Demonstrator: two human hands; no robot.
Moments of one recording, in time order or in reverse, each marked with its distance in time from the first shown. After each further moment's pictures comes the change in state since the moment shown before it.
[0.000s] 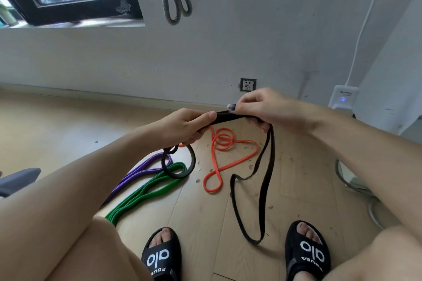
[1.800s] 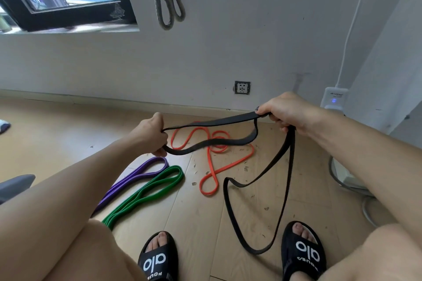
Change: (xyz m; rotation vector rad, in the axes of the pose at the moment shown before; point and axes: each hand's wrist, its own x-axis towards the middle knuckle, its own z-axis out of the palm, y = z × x) left_hand 0.011 -0.068 -0.032 0.396 0.379 -0.447; right_hand 0.001 0.040 -0.026 0.133 0.377 0.383
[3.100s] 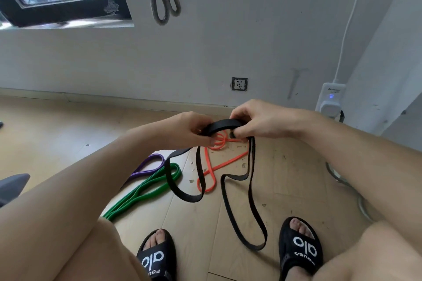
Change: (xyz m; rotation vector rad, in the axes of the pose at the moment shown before) left_hand -0.035 0.078 0.005 0.012 -0.352 0.572; right_hand -0.026 -0.017 0.026 -0.455 -0.397 -0.405
